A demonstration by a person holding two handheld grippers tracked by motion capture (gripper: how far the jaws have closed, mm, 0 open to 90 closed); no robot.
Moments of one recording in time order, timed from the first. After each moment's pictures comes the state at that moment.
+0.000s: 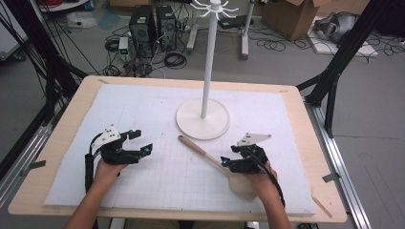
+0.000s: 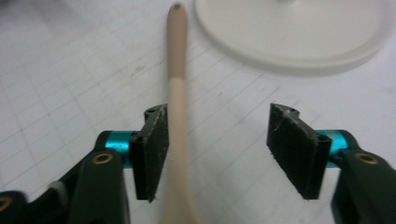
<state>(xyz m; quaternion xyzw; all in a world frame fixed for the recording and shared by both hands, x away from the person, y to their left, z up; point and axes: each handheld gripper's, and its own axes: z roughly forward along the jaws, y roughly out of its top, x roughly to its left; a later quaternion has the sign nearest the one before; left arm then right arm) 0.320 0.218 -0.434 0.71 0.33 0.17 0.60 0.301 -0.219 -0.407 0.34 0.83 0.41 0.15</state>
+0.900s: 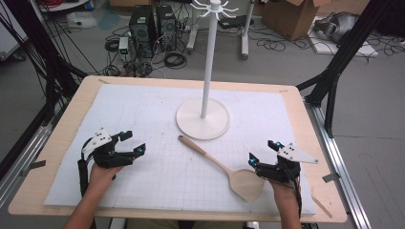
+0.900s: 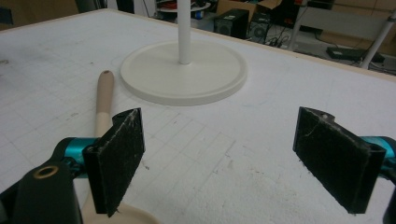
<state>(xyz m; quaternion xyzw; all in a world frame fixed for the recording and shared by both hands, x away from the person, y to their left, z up) 0.309 0.234 -0.437 0.69 0.35 0.19 0.60 0.264 -0.289 -0.408 0.39 0.72 0.50 0.28</state>
